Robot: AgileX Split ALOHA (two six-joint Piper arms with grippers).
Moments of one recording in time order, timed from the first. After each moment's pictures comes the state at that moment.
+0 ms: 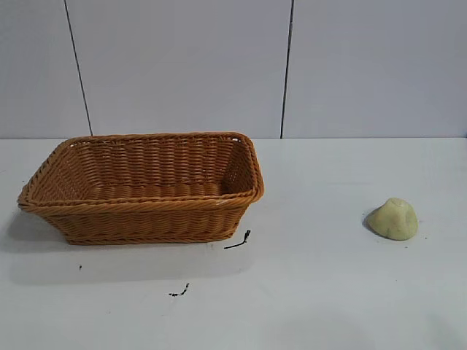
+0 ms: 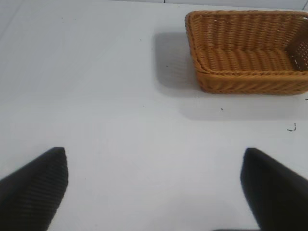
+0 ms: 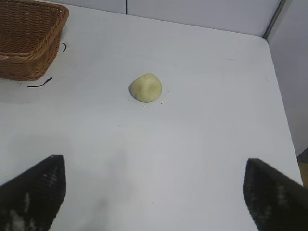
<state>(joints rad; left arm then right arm) -0.04 -0.01 -0.50 0.08 1.07 -0.06 0.02 0.00 -0.50 0.02 1.02 -0.09</state>
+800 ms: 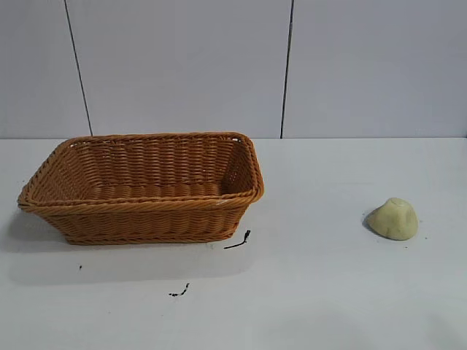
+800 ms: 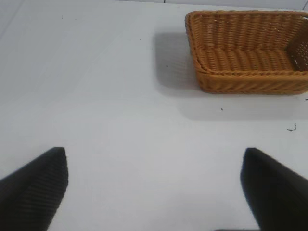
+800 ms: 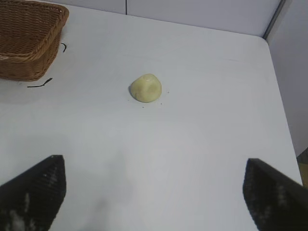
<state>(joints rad) -0.04 -0.01 -0.50 0.08 1.07 -0.06 0.02 0.31 -0.63 0.02 0.92 -0.09</state>
